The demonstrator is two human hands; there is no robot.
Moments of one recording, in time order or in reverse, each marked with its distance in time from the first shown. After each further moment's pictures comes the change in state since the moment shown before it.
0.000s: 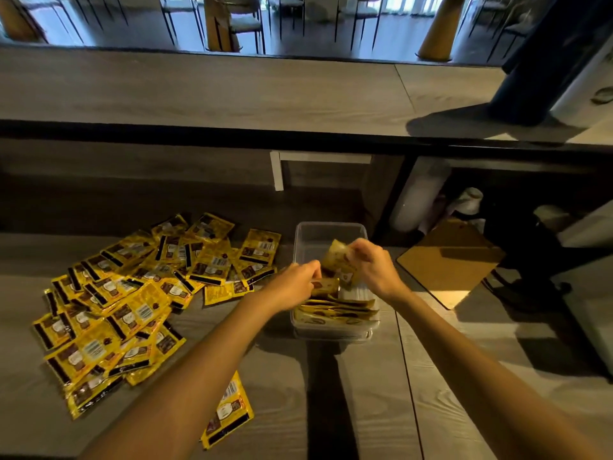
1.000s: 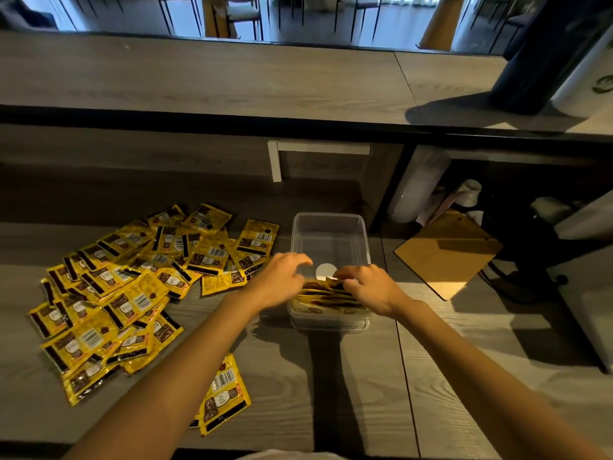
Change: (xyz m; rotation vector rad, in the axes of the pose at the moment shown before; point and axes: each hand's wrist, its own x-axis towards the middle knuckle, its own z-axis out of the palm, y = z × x) left_hand -0.020 -0.005 -0.002 -0.083 0.111 0.010; right_hand -0.035 -0.004 -0.002 -0.424 -0.425 0.069
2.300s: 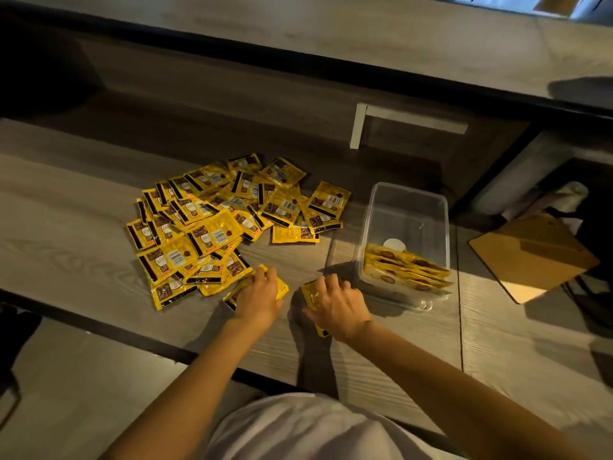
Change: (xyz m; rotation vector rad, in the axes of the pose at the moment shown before) left_hand -0.094 -0.135 0.046 0.345 0.083 -0.509; right_hand 0.014 -0.087 0.151 -0.608 -0.034 -0.194
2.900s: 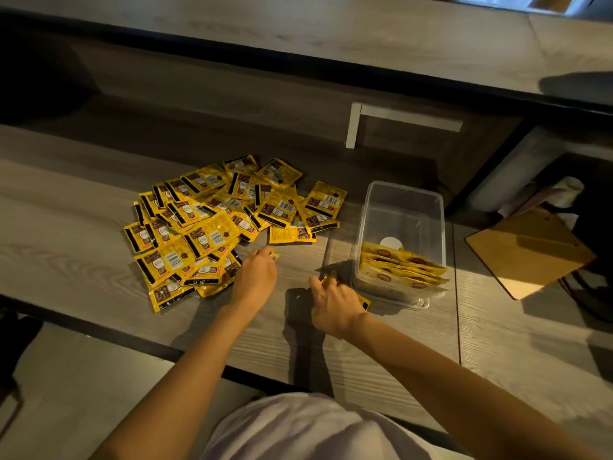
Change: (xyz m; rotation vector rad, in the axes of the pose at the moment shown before) left_hand 0.011 0.006 -0.031 -0.436 0.267 -0.028; right_hand 0.003 -0.001 -0.007 0.096 -0.079 -0.017
